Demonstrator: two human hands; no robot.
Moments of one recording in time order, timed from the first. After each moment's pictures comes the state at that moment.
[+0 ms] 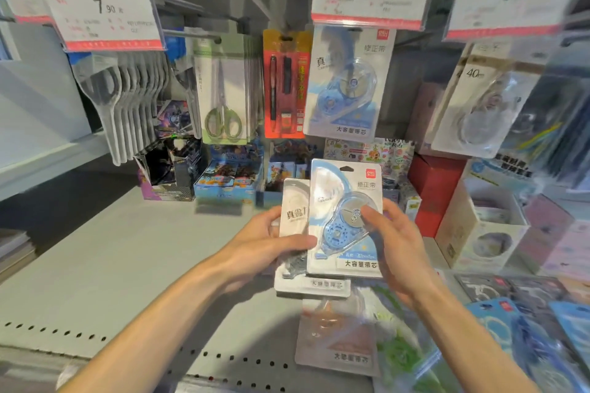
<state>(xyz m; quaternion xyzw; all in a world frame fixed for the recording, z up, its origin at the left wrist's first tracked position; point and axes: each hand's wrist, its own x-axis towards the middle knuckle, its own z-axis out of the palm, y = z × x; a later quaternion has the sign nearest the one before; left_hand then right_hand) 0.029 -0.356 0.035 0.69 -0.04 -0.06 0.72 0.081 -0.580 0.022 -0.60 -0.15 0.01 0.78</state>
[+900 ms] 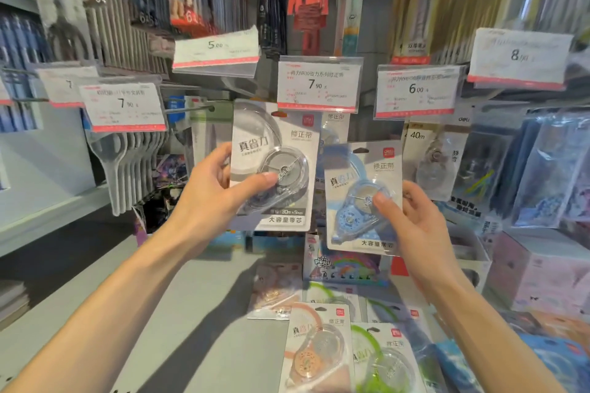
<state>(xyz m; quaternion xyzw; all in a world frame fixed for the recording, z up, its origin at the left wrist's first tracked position) -0.005 -0.351 0.171 0.71 -0.17 0.27 0.63 0.061 -0.625 0.118 -0.66 -0.23 -0.18 0.70</state>
